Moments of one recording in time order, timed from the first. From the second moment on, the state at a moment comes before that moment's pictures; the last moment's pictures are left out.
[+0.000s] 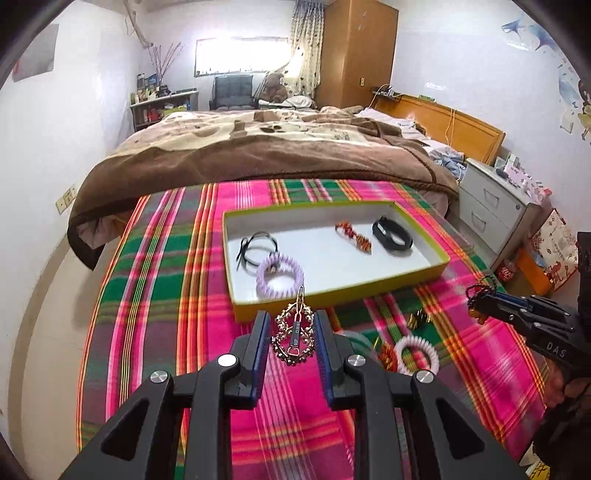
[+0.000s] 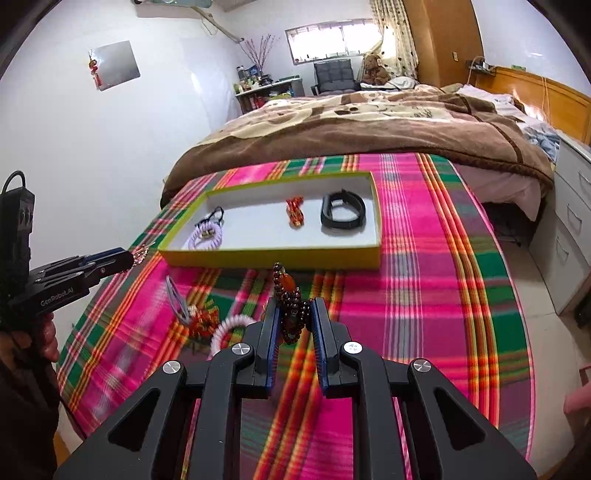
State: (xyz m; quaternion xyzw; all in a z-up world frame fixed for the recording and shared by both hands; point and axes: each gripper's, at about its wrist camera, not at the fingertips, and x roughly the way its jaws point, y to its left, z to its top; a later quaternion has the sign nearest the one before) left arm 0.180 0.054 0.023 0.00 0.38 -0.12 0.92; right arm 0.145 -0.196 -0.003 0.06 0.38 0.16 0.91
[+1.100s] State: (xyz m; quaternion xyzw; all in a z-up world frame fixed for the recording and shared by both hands) left arm 0.339 0.012 -0.017 -0.03 0.43 -0.14 0.89; right arm 0.272 -0.175 -0.038 0.04 0.43 0.16 0.89
